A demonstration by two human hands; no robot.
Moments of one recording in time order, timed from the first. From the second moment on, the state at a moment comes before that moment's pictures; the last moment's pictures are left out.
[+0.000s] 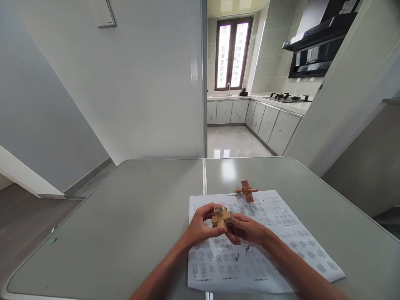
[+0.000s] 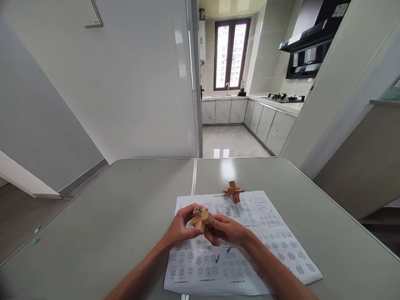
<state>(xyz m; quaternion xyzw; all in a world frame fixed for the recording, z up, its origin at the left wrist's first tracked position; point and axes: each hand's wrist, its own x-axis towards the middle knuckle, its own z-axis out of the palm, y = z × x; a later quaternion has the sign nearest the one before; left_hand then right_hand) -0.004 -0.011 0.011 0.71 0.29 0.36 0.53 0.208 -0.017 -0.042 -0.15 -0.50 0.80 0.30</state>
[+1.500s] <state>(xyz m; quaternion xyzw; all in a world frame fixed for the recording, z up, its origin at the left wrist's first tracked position) -0.023 0.034 -0.015 0.64 0.53 0.49 0.27 0.193 -0.016 -0.031 -0.38 -0.60 0.56 0.43</state>
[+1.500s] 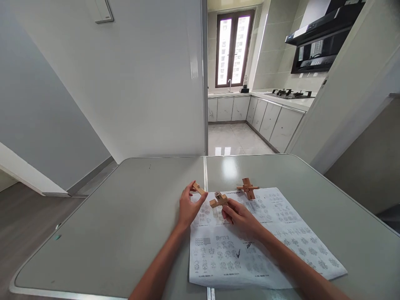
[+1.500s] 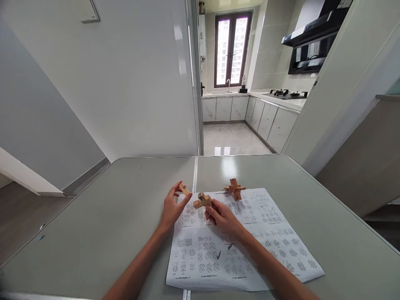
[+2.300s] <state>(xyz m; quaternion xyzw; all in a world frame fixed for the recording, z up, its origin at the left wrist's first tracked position) -0.019 0.021 -0.008 0.81 0.40 0.38 0.21 0.194 -0.015 -0.028 -0.39 -0.60 0.55 0.44</state>
